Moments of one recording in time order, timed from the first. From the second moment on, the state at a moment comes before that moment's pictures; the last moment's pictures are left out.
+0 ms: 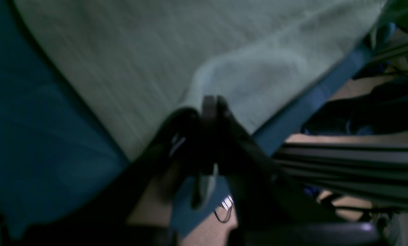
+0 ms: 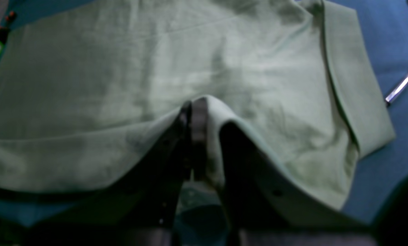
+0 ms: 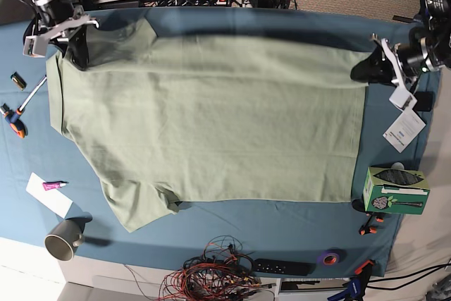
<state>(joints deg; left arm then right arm) 18.4 -31.8 -18.8 98.0 -67.9 -43.3 62.8 -29.8 3.7 50.8 112.6 46.7 39.8 -46.7</state>
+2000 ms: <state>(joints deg) 16.9 -31.6 -22.5 96.5 -54.9 -40.9 58.9 -18.9 6.5 54.5 99.1 49.5 39.6 -48.0</state>
